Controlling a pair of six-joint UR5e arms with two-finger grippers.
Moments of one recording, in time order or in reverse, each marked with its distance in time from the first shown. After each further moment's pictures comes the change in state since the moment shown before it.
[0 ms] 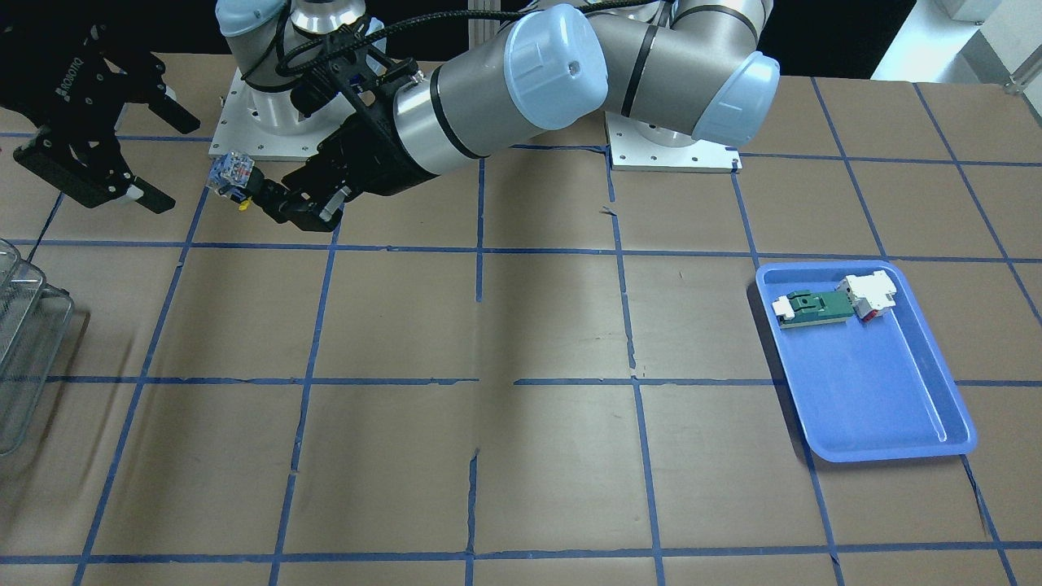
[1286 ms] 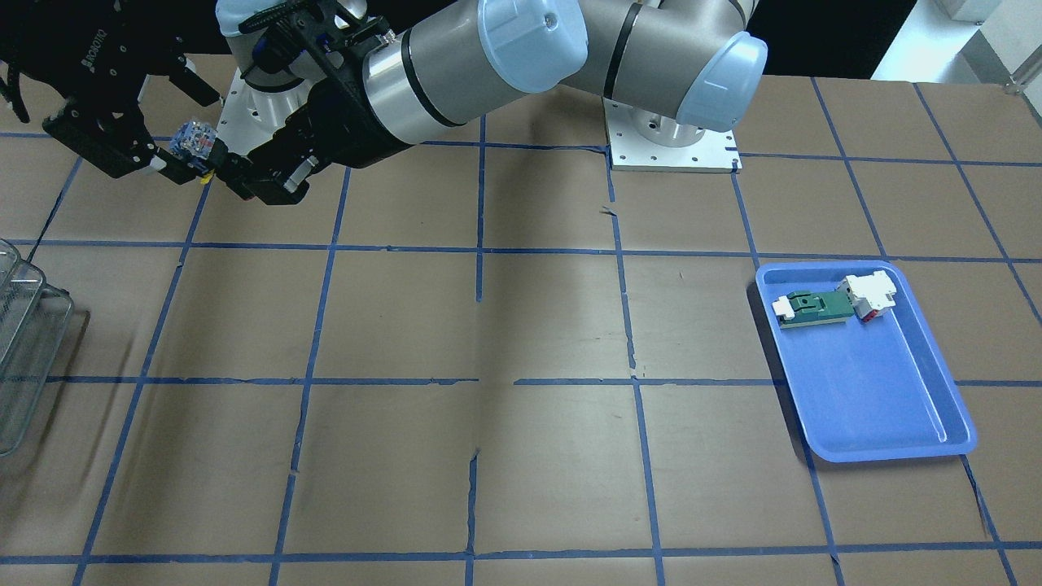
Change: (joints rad) left arm -0.027 -0.004 0.052 0.035 -0.004 -0.065; right arm 0.005 -0.053 0.034 0.046 0.003 0.024
